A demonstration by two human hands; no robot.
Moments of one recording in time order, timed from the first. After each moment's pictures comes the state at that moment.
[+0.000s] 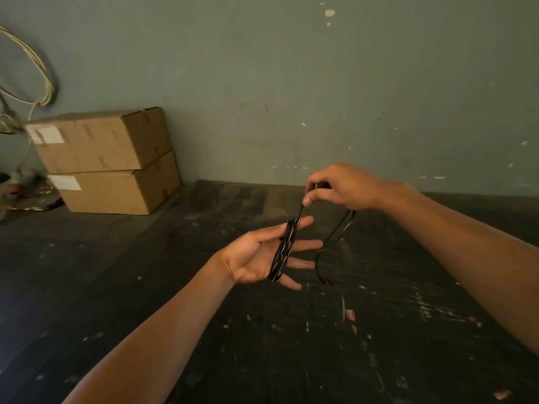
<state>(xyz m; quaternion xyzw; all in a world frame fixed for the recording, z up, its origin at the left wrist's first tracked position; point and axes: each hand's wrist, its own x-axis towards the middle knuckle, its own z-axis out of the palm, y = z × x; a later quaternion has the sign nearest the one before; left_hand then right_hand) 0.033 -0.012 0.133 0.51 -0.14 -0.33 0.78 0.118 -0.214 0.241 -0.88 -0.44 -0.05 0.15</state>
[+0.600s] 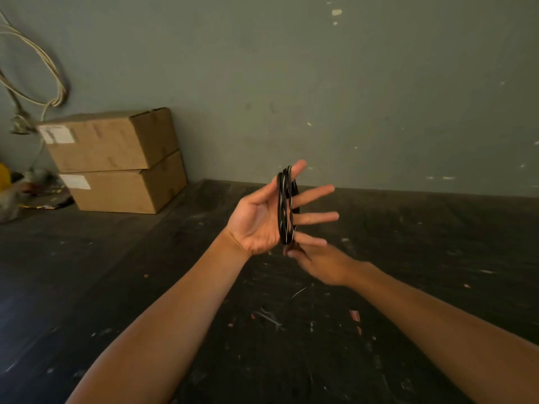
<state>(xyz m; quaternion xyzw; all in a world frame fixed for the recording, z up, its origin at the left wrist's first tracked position) 0.039 -0.028 0.181 0.38 -0.30 -0.28 0.83 0.081 -0.189 0.119 -0.87 -0.41 0.08 0.26</state>
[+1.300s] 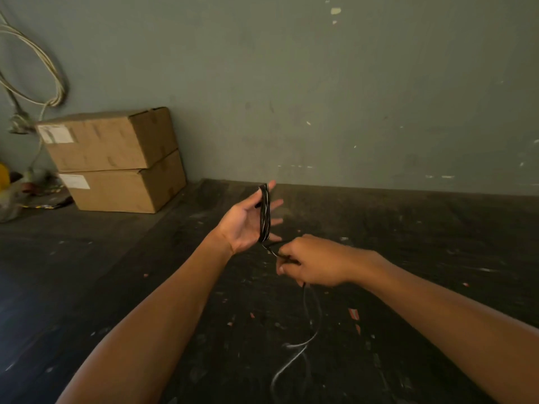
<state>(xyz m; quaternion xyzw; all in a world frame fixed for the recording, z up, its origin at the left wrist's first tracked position) 0.069 0.009 0.149 0.53 -0.03 -0.09 0.84 0.043 -0.179 0.167 -0.87 -0.45 0.11 0.14</state>
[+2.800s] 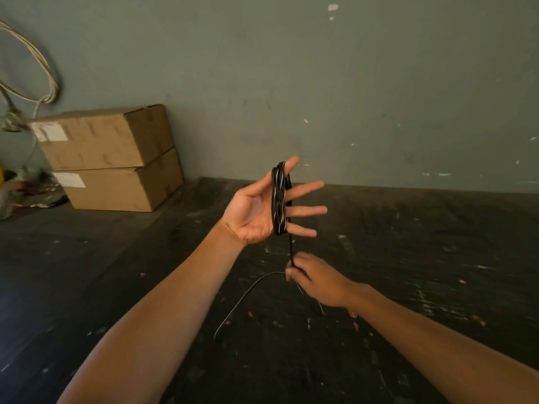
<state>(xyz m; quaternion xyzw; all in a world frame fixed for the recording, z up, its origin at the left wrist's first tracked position) 0.058 -0.018 0.179 0.39 -0.27 -0.28 0.84 0.074 -0.194 0.071 -0.87 -0.41 0.06 0.26</state>
